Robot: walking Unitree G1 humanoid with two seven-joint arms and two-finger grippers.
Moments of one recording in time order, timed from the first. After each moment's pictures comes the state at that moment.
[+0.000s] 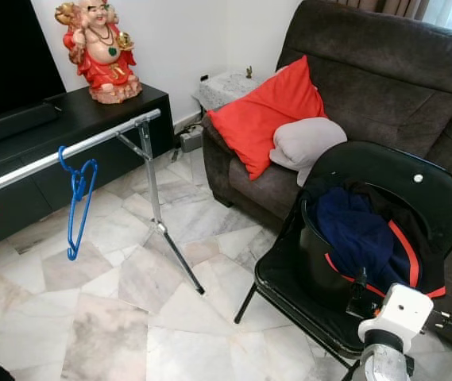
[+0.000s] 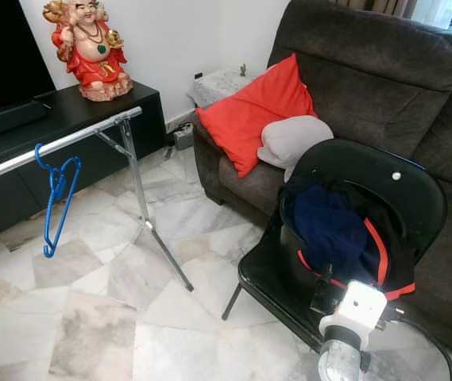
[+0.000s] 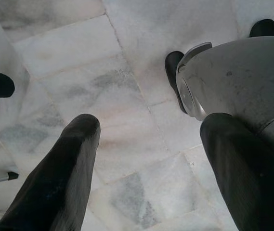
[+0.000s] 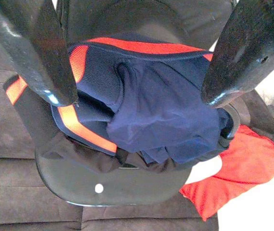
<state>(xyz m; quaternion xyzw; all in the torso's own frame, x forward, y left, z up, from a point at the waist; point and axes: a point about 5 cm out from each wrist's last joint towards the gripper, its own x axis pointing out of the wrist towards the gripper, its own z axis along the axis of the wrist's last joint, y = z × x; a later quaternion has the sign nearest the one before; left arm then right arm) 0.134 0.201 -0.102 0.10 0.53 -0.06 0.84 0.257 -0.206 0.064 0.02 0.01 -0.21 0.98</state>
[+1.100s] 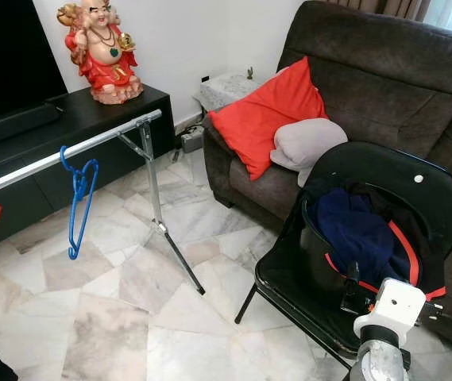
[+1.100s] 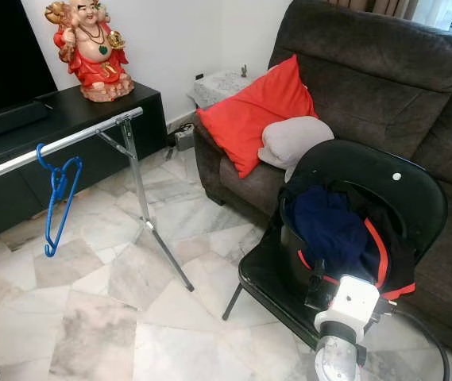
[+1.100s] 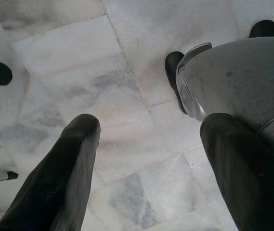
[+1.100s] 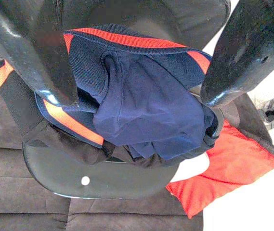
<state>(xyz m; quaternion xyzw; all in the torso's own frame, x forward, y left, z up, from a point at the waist) 0.134 0.200 -0.102 0.10 0.53 -0.06 0.84 0.258 -0.200 0.068 0.00 0.01 -0.19 0.98</state>
